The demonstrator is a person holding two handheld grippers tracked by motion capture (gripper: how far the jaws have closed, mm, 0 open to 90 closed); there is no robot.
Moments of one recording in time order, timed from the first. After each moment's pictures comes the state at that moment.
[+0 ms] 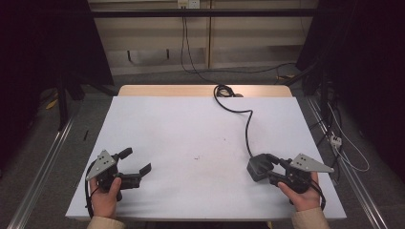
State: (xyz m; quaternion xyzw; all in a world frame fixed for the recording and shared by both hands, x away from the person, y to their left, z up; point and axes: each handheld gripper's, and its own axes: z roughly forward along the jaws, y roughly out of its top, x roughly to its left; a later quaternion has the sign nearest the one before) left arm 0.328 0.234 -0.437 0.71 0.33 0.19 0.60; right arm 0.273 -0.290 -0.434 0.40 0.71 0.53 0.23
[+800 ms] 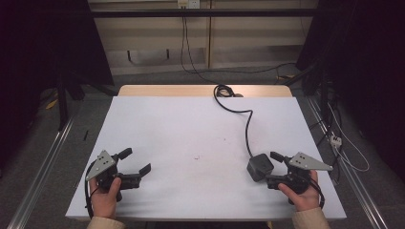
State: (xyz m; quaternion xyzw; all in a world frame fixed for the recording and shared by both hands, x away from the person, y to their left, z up) left arm 0.327 0.234 -0.437 0.71 0.34 0.19 0.60; right arm 0.276 -0.289 -0.433 0.41 0.71 0.54 0.22
